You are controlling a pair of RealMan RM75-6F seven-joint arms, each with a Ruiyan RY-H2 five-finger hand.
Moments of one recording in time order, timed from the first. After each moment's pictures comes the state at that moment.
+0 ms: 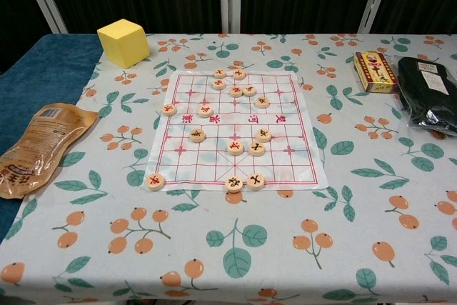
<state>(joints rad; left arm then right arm) -0.02 -1.20 -0.02 -1.55 1.55 1.59 -0.04 -0.03 -1.24 0.07 -1.39 -1.45 1.54 0.18</state>
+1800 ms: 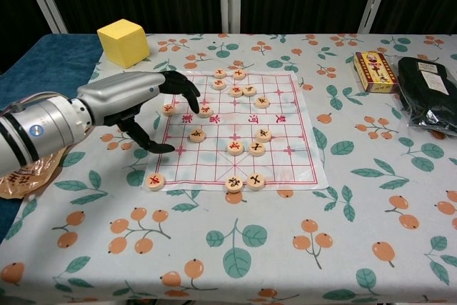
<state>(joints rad) -0.71 -1.78 -0.11 -1.09 1.58 0.97 -0.15 -0.08 -1.13 0.10 -1.49 -1.42 1.59 0.18</state>
